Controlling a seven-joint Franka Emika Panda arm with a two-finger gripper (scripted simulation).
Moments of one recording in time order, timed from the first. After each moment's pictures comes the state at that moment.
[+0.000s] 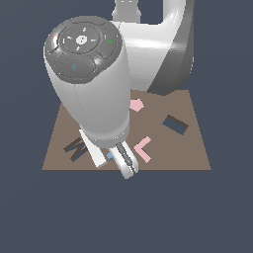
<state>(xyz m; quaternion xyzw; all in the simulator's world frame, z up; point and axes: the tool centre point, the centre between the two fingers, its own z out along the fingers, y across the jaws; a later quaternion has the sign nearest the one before) 0.086 -0.038 0.049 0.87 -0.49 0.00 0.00</state>
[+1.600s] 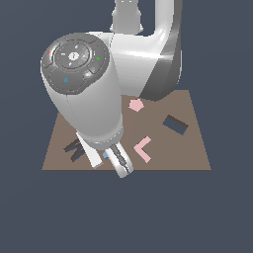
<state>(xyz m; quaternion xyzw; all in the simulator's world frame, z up) 0.084 -0.051 0.034 0.87 -0.48 0.00 0.00</state>
